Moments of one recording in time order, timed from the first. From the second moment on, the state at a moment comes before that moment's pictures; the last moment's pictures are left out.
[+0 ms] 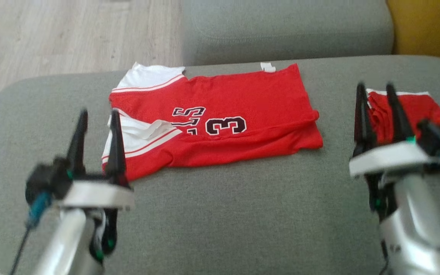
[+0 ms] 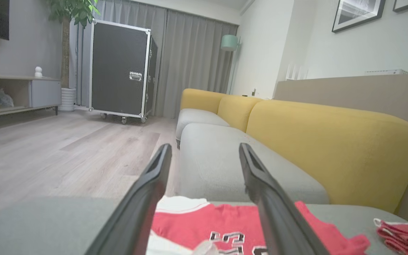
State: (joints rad) left arm -0.32 0.26 -0.35 0.25 -0.54 0.06 -0.26; right arm -0.41 -0.09 0.05 0.48 0.31 0.13 -0.26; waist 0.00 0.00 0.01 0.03
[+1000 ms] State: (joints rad) left arm -0.41 0.20 -0.19 0.76 -0.43 0.08 -0.07; right arm -0.27 -0.05 0.07 0.29 0.32 0.13 -0.26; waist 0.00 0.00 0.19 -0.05
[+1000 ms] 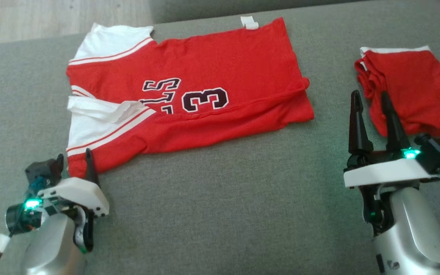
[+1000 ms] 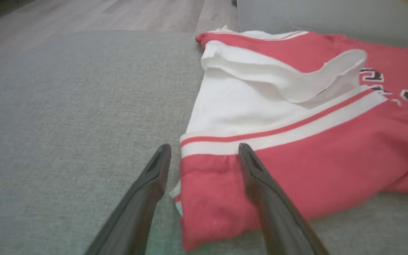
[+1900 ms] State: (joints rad) left arm -0.54 0.19 -0.29 0.72 -0.38 -0.04 -0.22; right arm -0.43 -0.05 0.03 0.59 0.24 0.13 -0.08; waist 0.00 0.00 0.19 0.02
